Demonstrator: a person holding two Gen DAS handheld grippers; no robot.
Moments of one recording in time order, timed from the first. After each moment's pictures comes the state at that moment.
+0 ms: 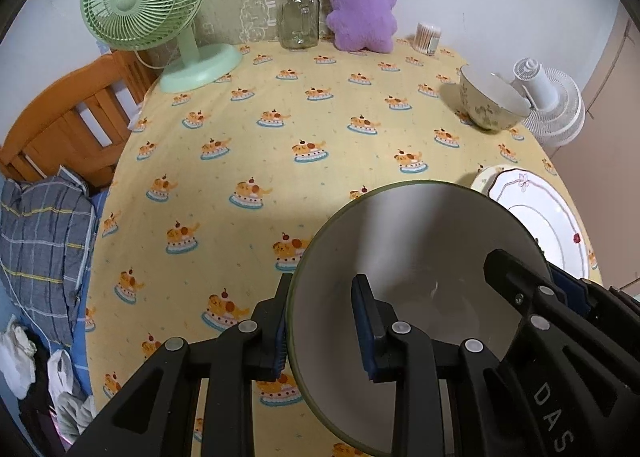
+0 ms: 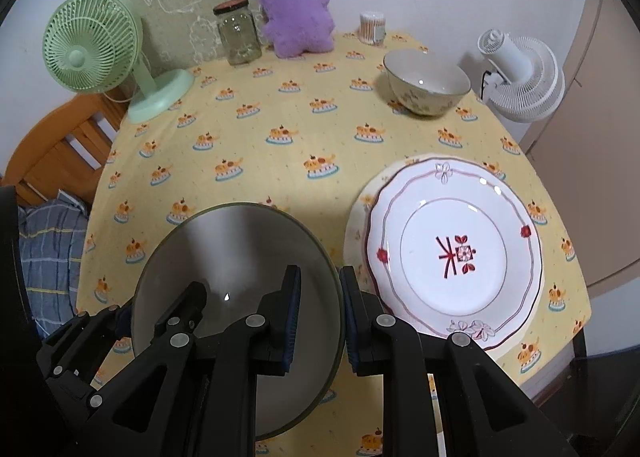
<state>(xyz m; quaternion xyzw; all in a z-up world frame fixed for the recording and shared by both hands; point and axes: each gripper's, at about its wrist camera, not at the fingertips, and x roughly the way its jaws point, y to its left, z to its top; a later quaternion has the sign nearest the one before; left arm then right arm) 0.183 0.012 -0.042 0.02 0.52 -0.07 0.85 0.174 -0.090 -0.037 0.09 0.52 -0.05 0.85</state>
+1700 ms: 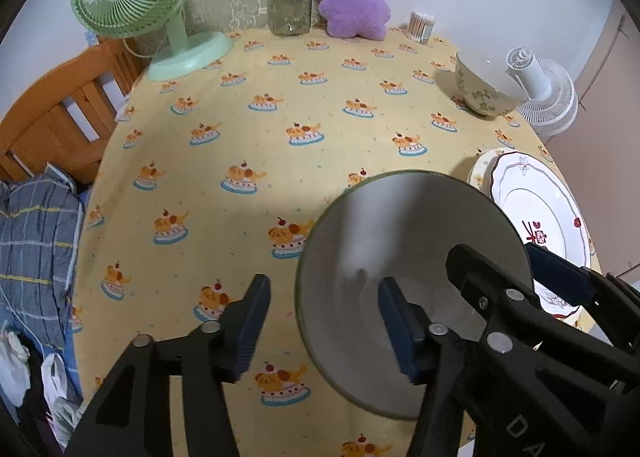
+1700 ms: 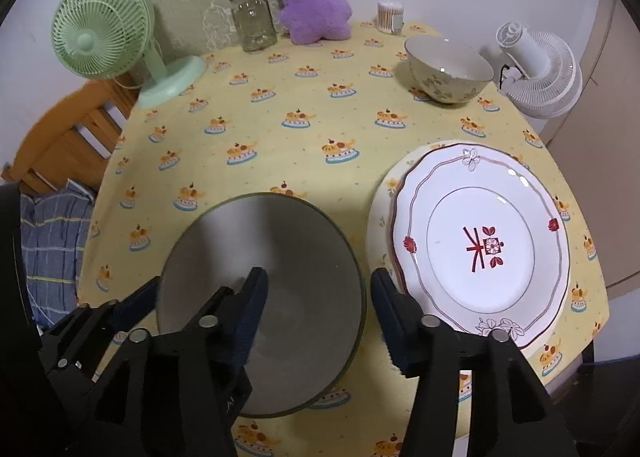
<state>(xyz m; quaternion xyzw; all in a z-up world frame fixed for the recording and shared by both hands) 0.182 0.021 -0.055 0.02 0.52 -0.10 0.85 0.175 -0.082 -0.053 0.10 0.52 -0.03 0.85</state>
